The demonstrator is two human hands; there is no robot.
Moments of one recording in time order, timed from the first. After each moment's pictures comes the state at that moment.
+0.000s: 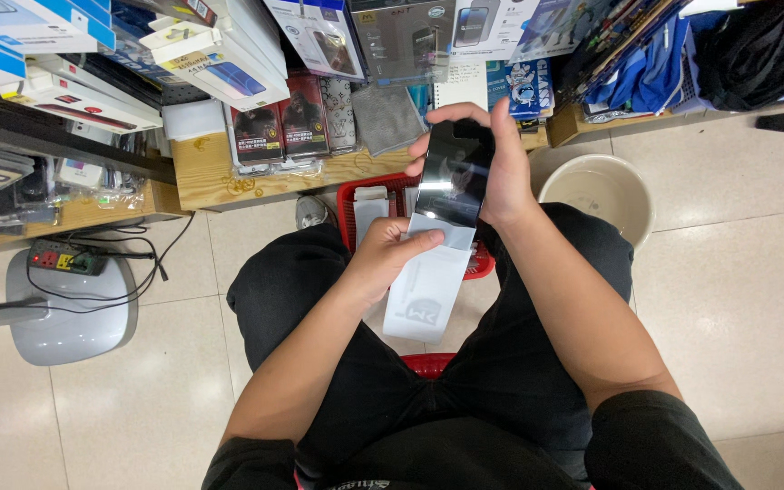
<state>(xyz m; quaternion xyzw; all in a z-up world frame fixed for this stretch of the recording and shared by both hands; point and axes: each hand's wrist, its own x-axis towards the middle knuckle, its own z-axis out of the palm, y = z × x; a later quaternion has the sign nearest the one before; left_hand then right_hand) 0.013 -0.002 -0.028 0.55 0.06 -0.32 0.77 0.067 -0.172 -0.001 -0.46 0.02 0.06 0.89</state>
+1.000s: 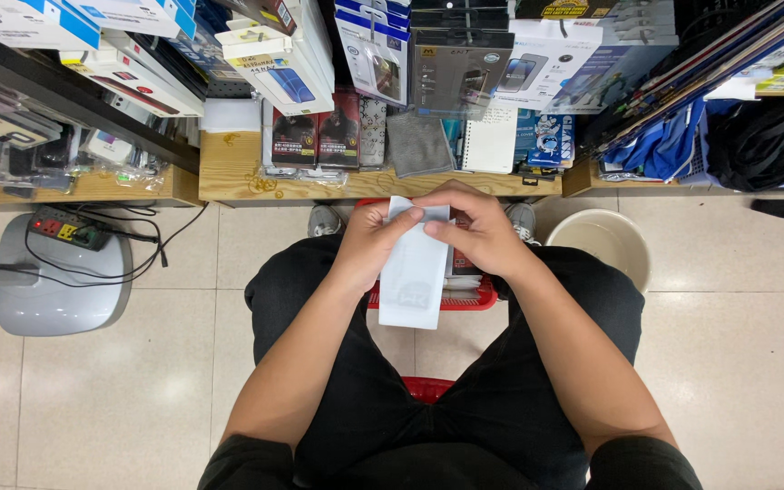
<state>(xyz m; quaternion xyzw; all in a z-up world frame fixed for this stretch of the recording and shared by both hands) 0.050 0.038 -0.056 0.60 0.10 -0.17 0.78 0.054 -0.150 -0.022 -0.71 -0.23 0.02 0.67</state>
